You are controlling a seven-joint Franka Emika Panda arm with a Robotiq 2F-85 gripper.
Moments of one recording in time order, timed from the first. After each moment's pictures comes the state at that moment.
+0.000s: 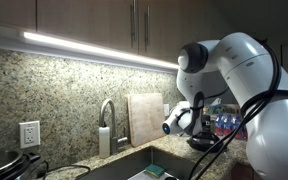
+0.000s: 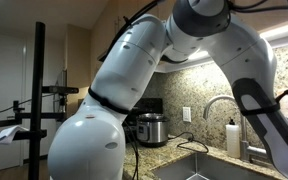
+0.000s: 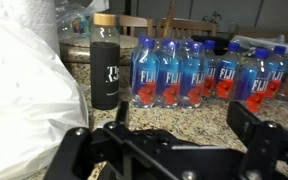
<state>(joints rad) -0.33 0.48 -0.28 -2.05 -1.85 1.95 -0.62</state>
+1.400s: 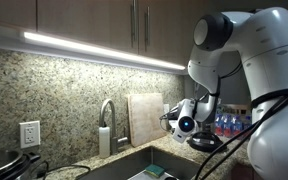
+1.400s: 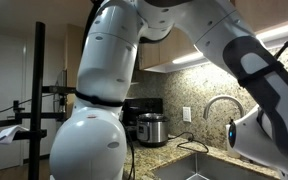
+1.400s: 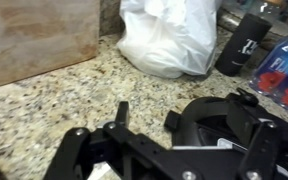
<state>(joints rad) -0.31 0.20 -0.30 -2.33 -2.57 2.48 -0.55</state>
